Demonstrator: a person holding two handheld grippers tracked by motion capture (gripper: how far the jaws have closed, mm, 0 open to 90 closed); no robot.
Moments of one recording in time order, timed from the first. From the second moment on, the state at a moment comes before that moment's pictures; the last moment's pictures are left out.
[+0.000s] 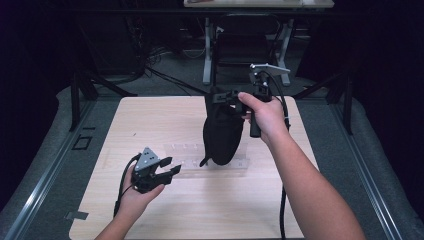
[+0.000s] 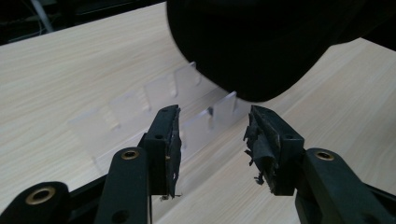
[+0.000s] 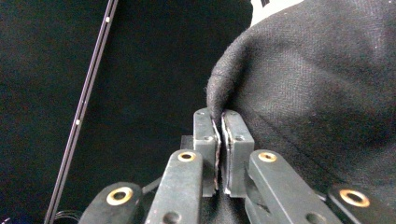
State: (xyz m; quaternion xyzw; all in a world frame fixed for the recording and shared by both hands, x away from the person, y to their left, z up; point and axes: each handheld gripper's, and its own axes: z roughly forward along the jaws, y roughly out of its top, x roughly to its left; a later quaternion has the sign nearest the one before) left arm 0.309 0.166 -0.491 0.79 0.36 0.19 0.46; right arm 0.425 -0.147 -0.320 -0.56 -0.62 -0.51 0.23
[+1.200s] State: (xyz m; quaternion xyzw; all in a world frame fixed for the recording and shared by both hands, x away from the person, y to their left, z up) left arm 0.313 0.087 -0.472 0.83 0.29 0.20 0.44; right arm 0.426 -0.148 -0.319 -0.56 -0.61 -0.51 0.23
